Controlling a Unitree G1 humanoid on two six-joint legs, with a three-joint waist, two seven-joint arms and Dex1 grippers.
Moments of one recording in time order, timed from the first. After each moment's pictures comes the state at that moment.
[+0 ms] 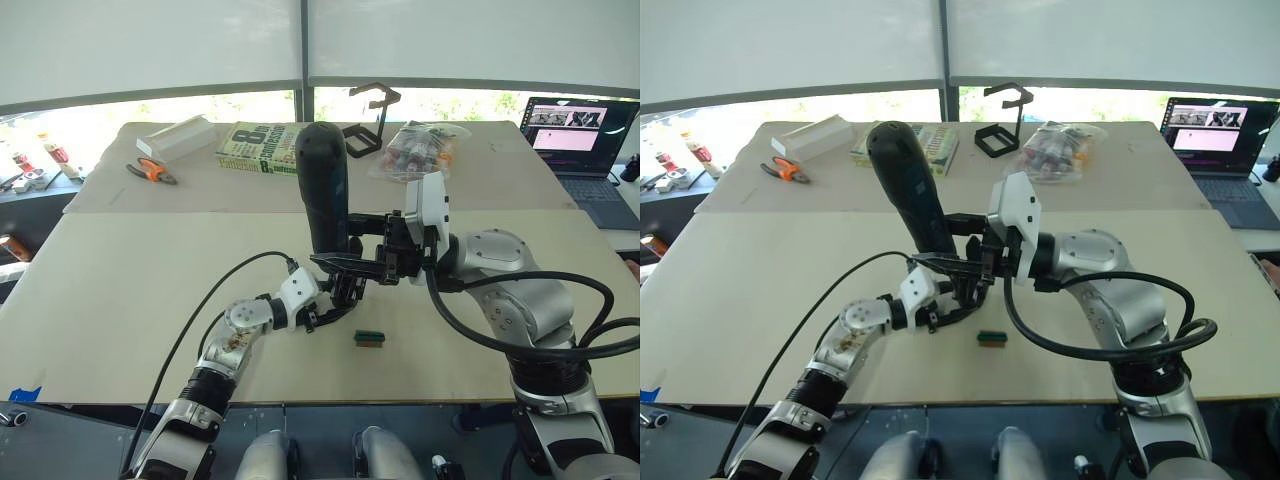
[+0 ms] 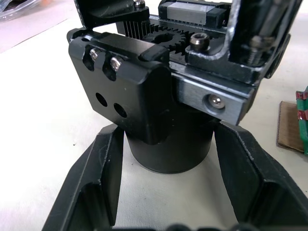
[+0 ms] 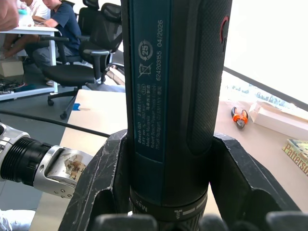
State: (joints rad) left arm -0.41 0.23 -0.23 0.38 -0.06 -0.08 -0.87; right arm -0.58 -0.48 0.12 -0.38 0.55 0.49 0.92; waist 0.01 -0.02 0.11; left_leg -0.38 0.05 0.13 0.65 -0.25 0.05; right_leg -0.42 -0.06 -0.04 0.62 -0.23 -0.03
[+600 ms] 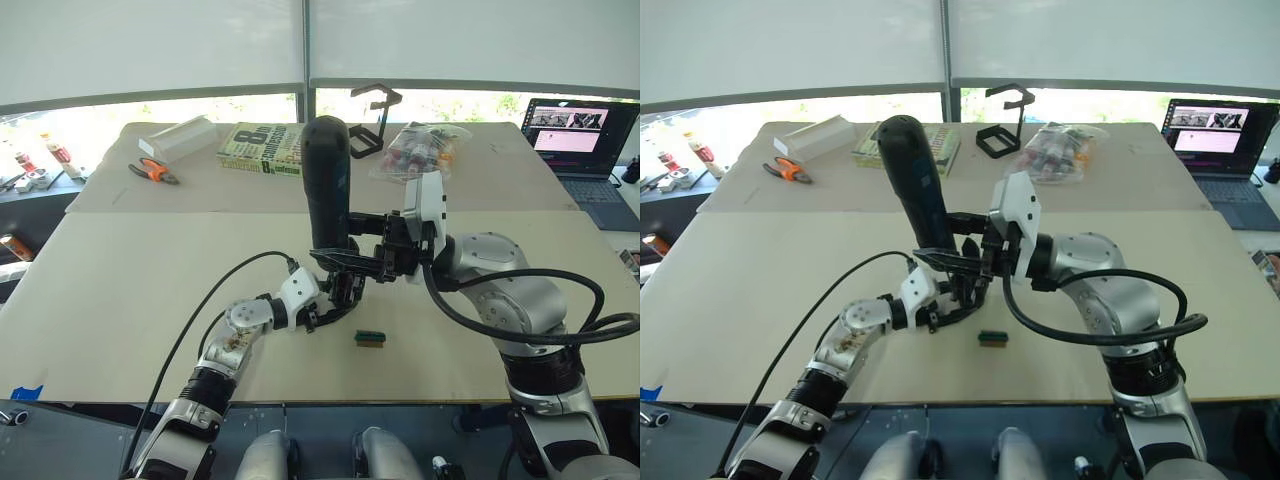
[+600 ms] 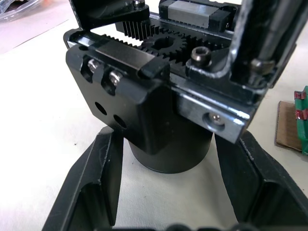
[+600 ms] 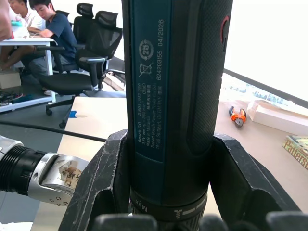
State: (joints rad) left arm -0.42 0.23 -0.23 0.38 -0.06 -0.08 -0.87; right arm -0.57 -0.46 0.12 -0.34 0.55 0.48 0.90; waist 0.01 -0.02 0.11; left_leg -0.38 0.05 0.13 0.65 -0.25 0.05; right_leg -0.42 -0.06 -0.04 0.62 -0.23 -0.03
